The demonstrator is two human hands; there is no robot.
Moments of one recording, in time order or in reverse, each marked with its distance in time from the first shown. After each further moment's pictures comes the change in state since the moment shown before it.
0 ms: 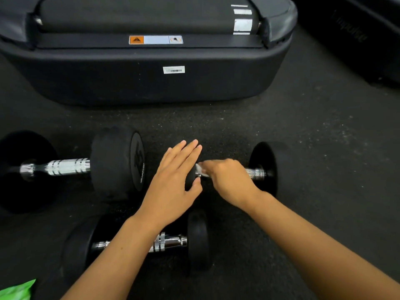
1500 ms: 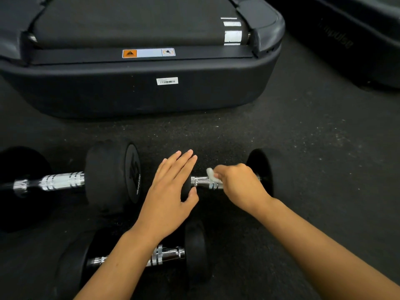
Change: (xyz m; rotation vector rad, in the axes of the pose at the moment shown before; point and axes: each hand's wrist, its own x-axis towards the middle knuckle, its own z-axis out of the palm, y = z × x) left_hand -0.001 0.001 0.002 -0.015 0.007 -0.003; right_hand -0.008 0.016 -0.012 -0.022 -0.020 0.190
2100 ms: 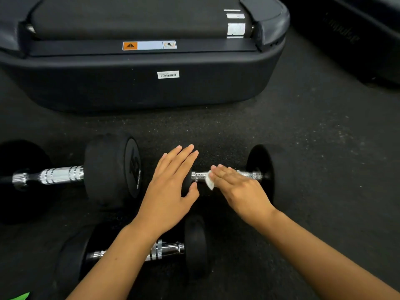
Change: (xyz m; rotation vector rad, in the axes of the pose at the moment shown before) left_hand 0.000 -0.001 0.001 0.006 0.004 -0.004; right_hand -0.028 0.011 0.029 -0.142 0.275 -0.326
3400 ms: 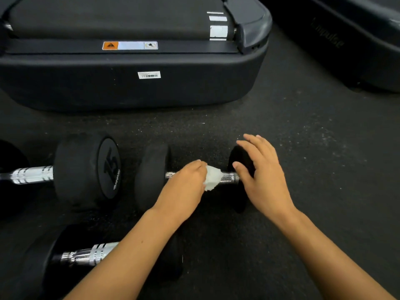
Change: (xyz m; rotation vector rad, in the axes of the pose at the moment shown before) left_hand 0.038 0.056 0.038 0.071 -0.257 -0.038; right_hand -0.012 0.032 -0.075 0.217 0.161 0.470
